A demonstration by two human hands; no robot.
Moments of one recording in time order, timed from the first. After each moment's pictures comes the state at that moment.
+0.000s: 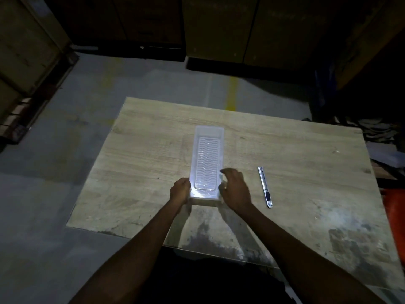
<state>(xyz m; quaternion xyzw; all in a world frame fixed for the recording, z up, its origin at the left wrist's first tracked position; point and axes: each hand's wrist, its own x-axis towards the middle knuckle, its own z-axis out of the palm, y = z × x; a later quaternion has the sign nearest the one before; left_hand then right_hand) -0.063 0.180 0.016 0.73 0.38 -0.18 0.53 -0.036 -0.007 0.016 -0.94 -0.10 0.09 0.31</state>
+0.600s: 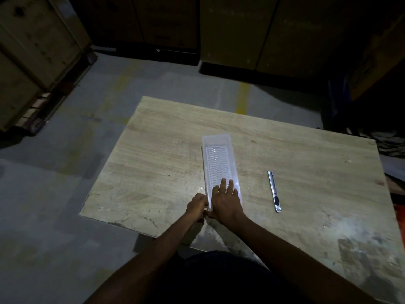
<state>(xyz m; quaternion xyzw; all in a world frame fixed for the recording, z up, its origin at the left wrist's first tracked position) -0.103 0.155 -0.009 0.67 0.39 -0.27 0.57 -0.075 0.042 0.007 -0.94 -0.23 0.25 -0.04</state>
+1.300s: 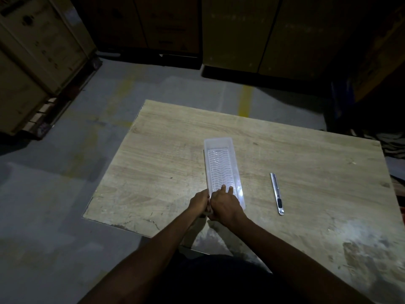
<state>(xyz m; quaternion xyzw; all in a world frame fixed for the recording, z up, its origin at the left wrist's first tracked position) -0.086 0.153 0.027 0.67 0.39 -0.27 0.57 -0.072 0.047 0.040 -0.91 -0.33 0.26 -0.02</state>
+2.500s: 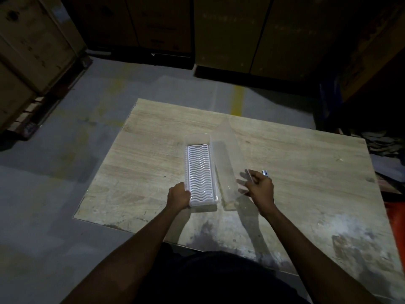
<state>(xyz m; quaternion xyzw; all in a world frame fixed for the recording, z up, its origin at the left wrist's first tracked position) -0.092 0.192 0.018 0.84 0.32 -0.17 0.40 -0.036 -0.043 0.044 -0.73 0.14 0.14 0.65</state>
